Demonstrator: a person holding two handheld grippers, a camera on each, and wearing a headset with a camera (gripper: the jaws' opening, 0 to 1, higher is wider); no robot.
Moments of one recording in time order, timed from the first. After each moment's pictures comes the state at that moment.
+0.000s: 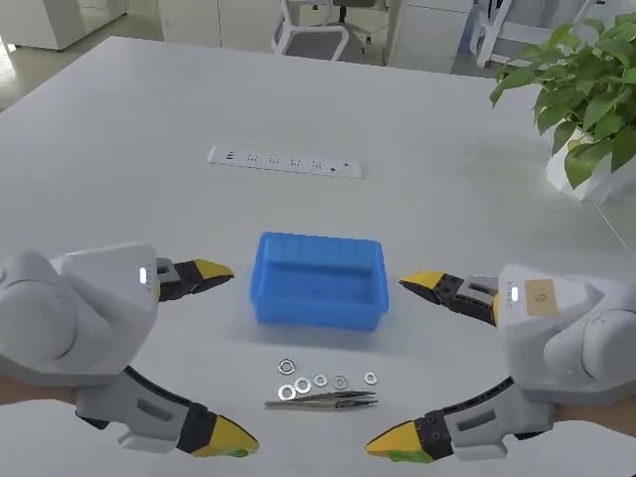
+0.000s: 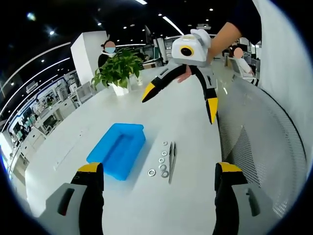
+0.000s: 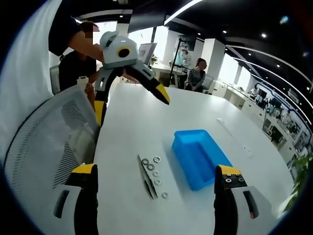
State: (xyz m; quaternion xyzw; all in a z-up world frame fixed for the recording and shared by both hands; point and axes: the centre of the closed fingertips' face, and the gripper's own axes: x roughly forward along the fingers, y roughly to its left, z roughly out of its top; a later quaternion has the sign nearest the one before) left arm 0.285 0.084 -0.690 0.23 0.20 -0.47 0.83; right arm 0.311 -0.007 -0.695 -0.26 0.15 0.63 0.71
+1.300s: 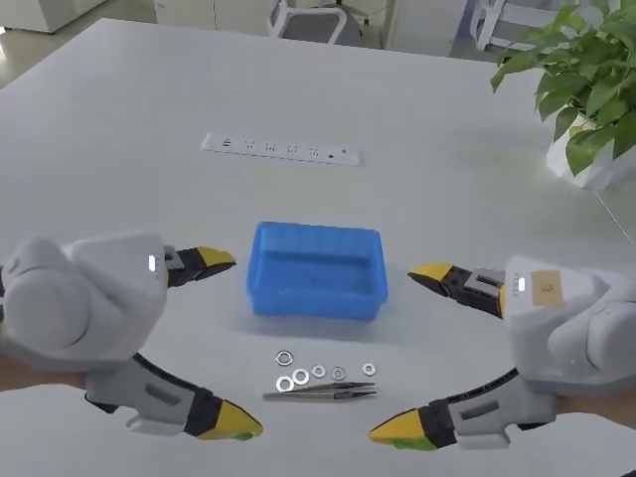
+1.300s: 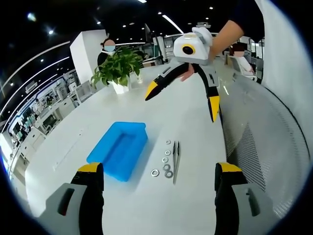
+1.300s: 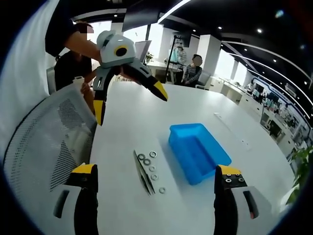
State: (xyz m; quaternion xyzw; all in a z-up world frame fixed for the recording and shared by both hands) left arm 0.300 0.085 -0.698 0.24 0.21 -0.47 0.83; right arm 0.324 -0.016 -0.705 -0.26 0.17 0.62 0.72
